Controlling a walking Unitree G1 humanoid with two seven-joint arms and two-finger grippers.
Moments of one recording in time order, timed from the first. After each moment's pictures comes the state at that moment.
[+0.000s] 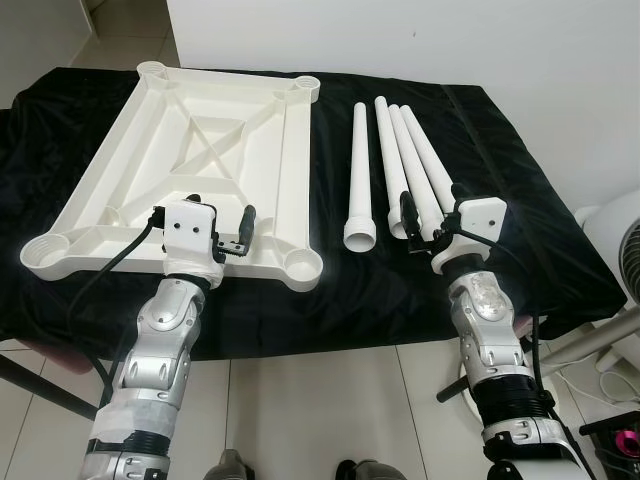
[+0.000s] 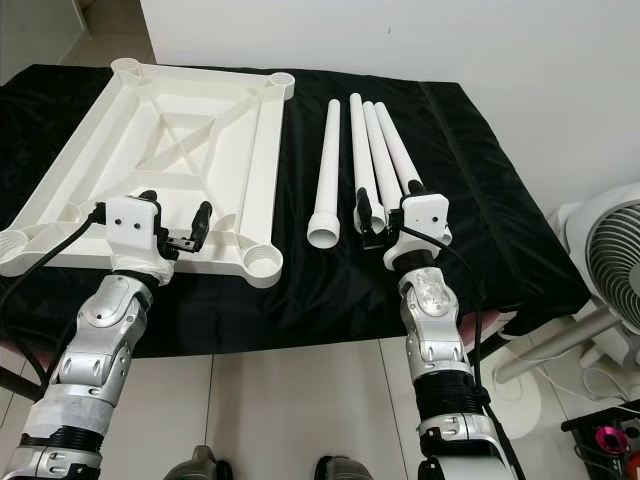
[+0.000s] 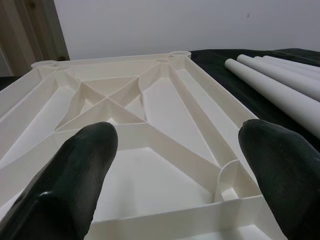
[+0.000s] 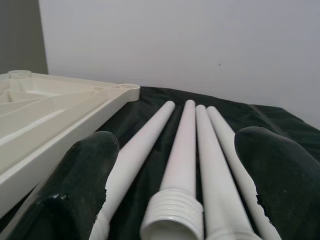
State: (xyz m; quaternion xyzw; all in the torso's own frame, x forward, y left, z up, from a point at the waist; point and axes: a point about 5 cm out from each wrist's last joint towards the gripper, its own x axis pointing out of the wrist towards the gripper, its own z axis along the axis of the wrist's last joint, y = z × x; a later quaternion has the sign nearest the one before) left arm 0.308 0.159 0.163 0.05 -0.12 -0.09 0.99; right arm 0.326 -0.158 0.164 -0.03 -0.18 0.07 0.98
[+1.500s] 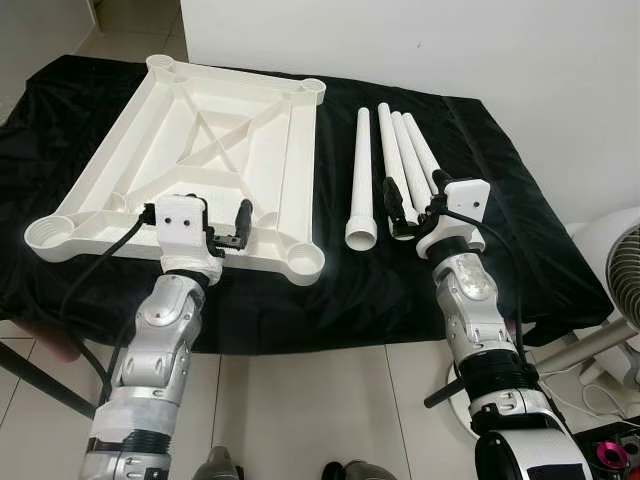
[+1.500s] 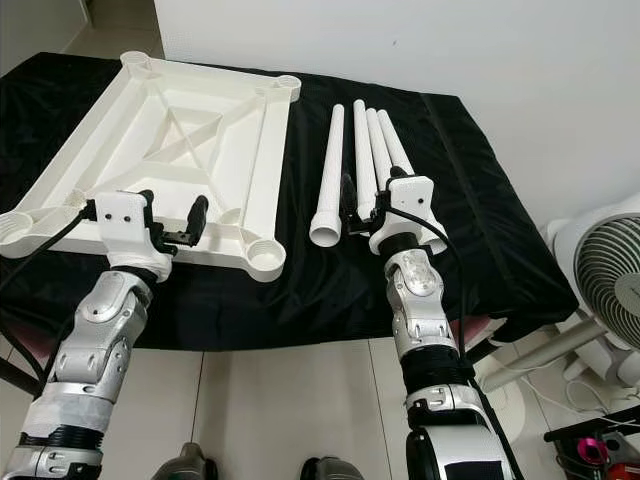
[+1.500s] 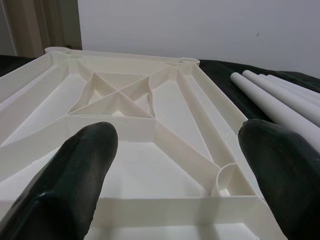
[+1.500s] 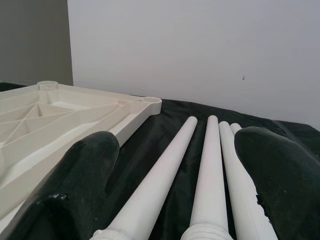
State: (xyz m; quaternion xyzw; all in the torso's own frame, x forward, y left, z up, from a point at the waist) left arm 0.310 0.156 0.171 0.00 -0.11 -0.10 0.99; right arm 0.344 -0.150 0.176 -0.01 -0.18 0.09 0.98
